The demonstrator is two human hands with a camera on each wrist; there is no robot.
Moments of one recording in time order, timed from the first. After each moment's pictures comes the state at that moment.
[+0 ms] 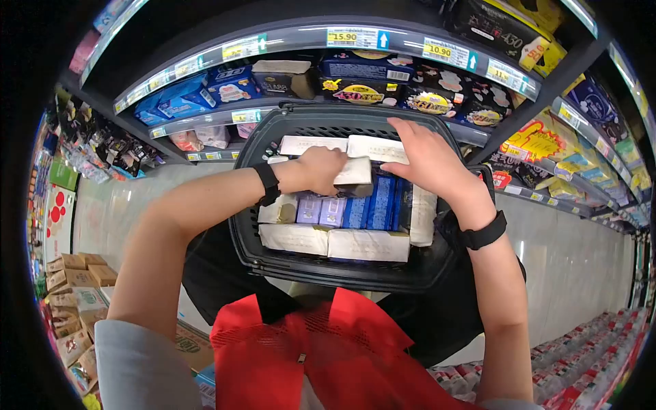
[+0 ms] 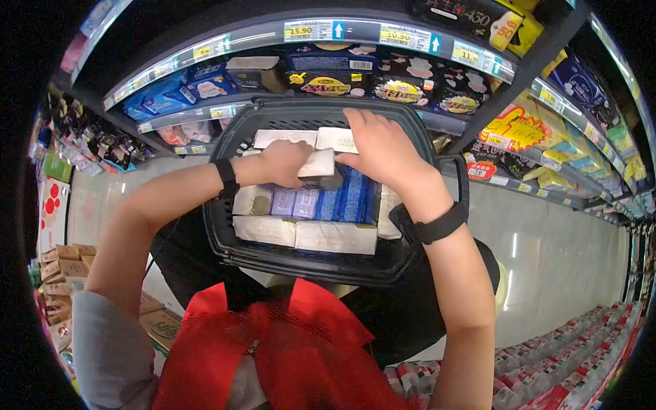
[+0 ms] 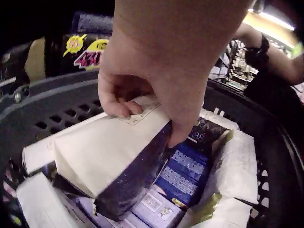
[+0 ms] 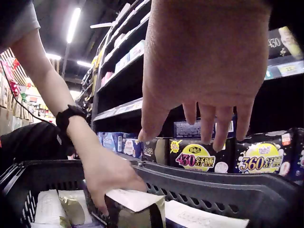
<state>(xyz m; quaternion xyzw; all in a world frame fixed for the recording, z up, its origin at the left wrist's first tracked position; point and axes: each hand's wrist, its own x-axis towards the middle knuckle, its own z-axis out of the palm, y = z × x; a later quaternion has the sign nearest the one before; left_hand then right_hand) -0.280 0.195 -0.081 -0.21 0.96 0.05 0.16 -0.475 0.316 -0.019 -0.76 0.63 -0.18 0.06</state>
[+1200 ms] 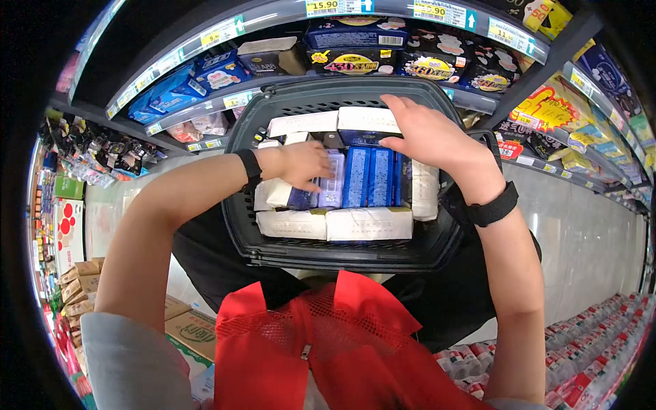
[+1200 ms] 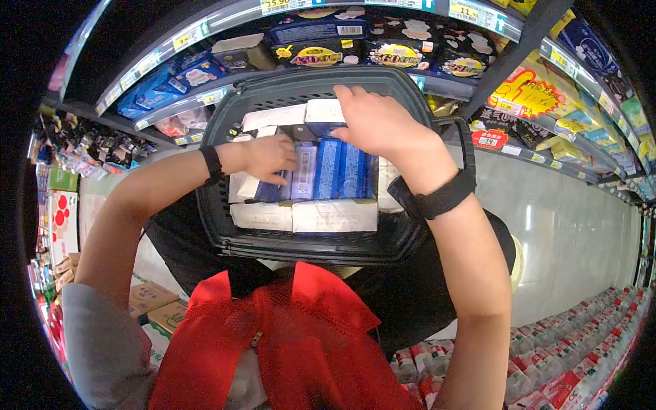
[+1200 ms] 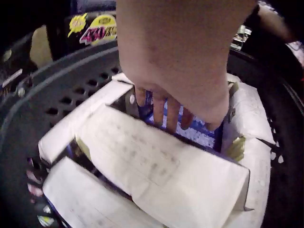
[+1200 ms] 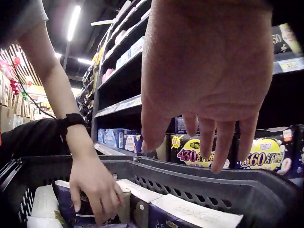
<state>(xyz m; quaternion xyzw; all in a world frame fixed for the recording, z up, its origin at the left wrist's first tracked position) -0.239 0.171 -0.134 0.12 0.97 0.11 0.20 -0.480 0.318 -0.035 -0.75 0.64 -0.15 0.08</state>
